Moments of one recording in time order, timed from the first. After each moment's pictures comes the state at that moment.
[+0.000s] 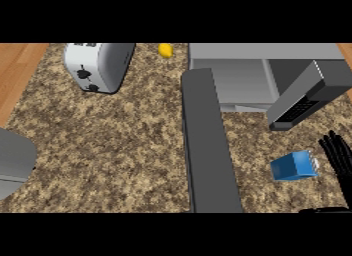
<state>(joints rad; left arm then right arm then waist) 0.49 0.02 0.35 -2.35 0.36 -0.32 0.00 0.12 -0.20 -0.31 -1.41 0.04 0.43 -0.51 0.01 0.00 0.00</state>
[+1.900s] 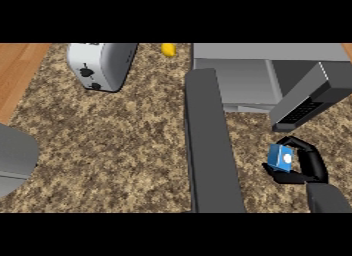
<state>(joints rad) 0.49 0.02 0.44 -2.32 0.44 -0.41 0.02 -0.35 -0.24 -0.29 -0.48 0.23 0.10 -1.03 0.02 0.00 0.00</state>
